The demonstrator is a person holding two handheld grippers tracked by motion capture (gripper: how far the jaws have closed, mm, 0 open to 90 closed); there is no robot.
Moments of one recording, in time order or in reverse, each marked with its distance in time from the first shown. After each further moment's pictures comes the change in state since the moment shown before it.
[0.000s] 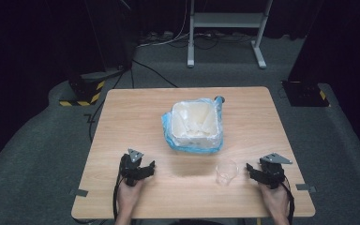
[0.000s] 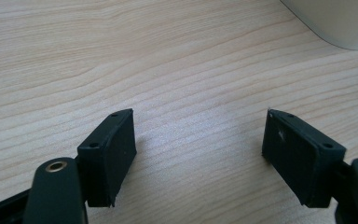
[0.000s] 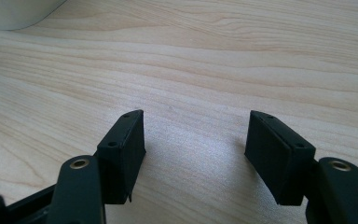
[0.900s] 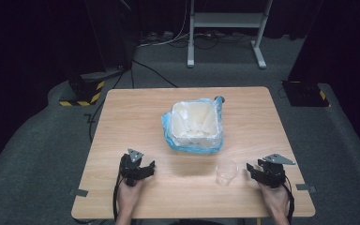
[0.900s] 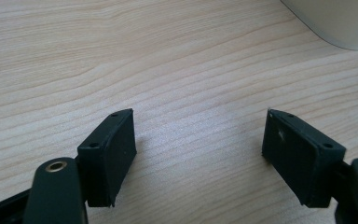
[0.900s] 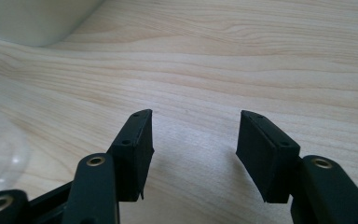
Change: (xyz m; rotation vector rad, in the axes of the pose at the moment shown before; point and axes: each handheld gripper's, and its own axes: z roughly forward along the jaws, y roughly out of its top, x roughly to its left) left arm 0.000 0.000 0.000 -0.001 0.001 -0.002; right arm 0.001 0.001 -0.009 -0.022 0.053 0.040
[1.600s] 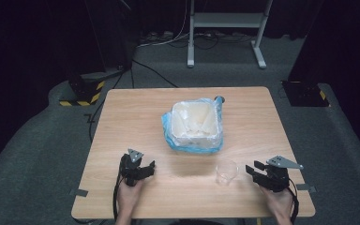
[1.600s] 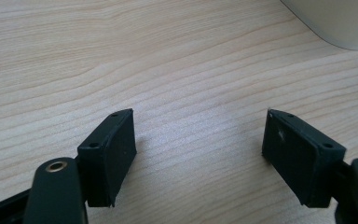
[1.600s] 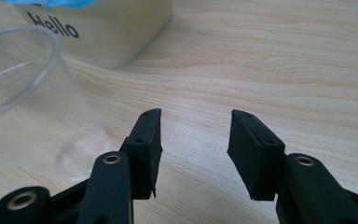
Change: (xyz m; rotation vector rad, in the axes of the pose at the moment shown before) left arm 0.000 0.000 0.000 0.000 0.000 0.000; right arm 0.013 0.008 -0.032 -0.062 0.129 -0.020
